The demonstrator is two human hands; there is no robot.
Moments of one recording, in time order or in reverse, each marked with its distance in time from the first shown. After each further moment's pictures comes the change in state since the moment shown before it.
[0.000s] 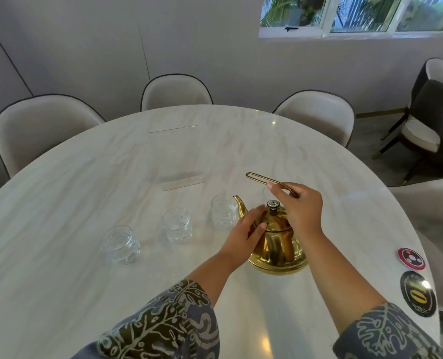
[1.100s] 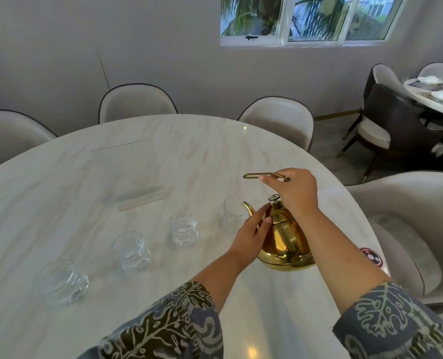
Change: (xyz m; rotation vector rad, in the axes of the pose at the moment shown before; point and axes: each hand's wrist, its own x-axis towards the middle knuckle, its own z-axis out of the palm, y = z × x) left_hand 0.067 0.041 0.078 -0.106 -0.110 0.004; right_hand 0.079 -0.001 -0.065 -0.380 0.058 -0.024
